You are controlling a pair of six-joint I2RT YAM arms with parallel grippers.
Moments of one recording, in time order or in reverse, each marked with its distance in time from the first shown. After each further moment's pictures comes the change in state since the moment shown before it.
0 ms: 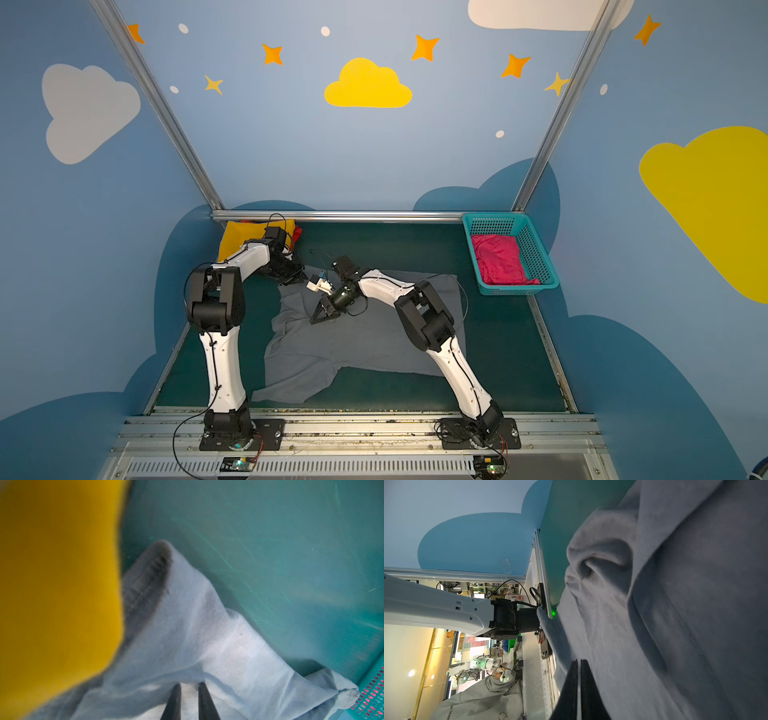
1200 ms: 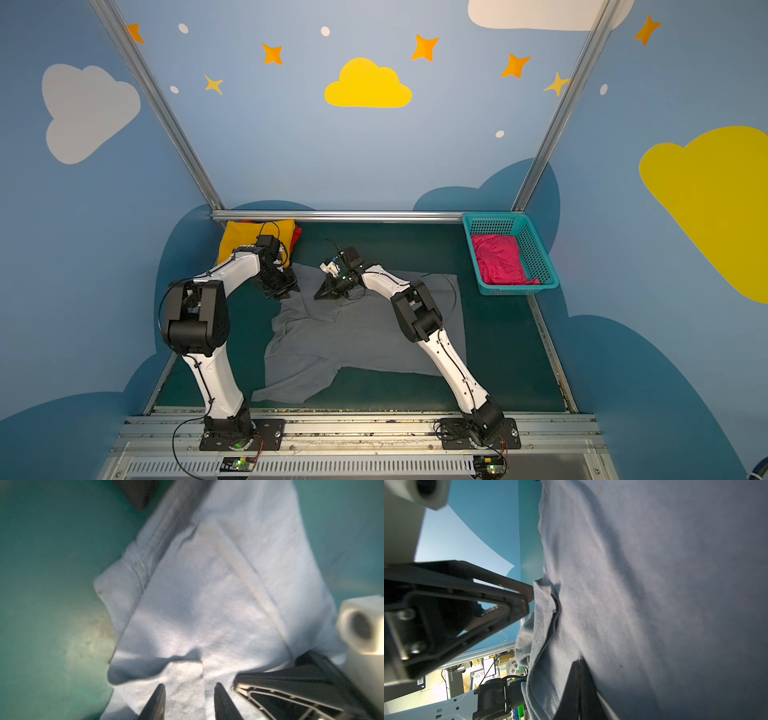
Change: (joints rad) left arm -0.010 -0.252 -0.239 -0.078 -0.094 0.016; right arm -0.089 0.313 0.360 0.151 0.124 0.405
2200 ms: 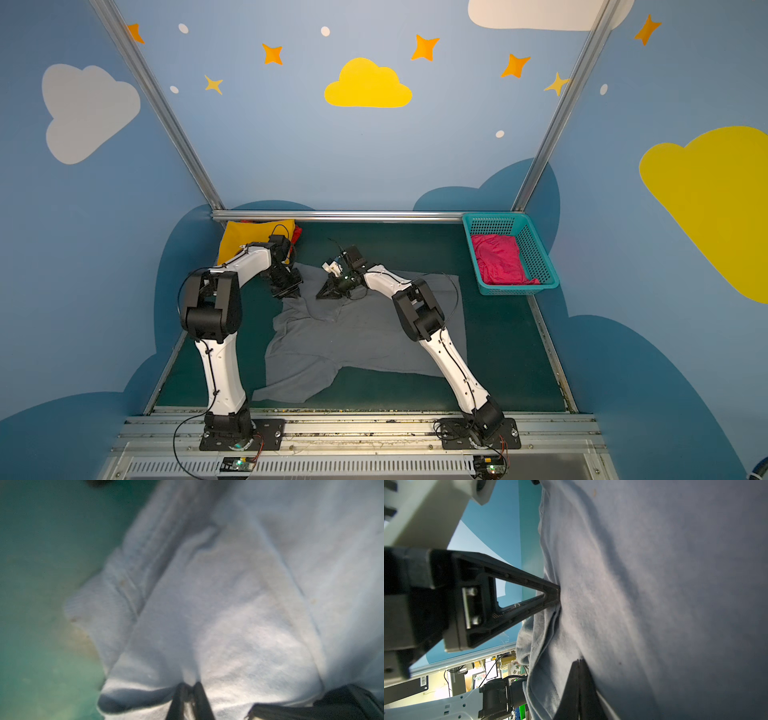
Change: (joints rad) left arm -0.036 0.150 0.126 -0.105 -0.053 -0.034; right arm -0.011 -0.027 -0.058 0.039 0.009 0.014
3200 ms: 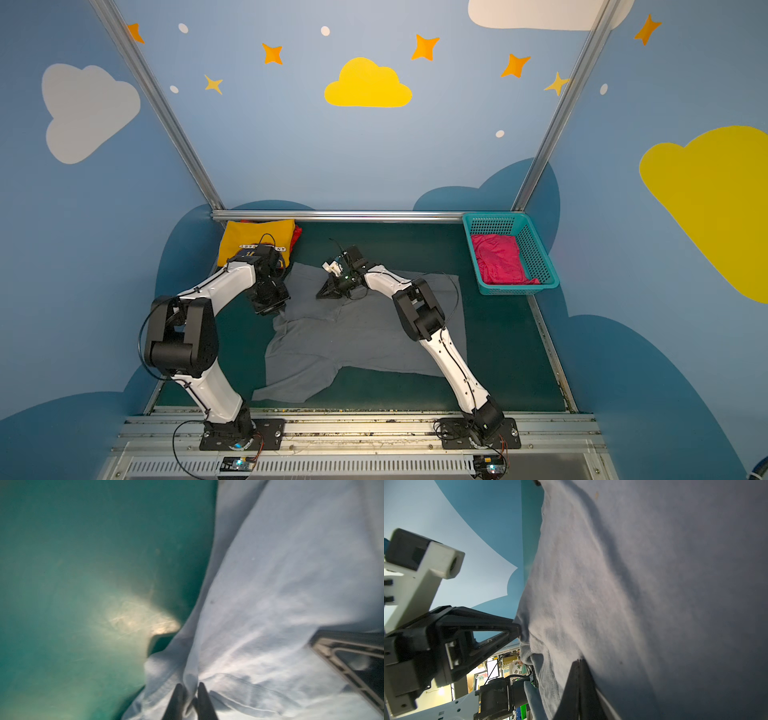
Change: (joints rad) left arm 0.001 -0.349 -0.322 -0.023 -0.150 -0.043; right arm -0.002 -0.005 -0.017 0.026 -0.011 0.011
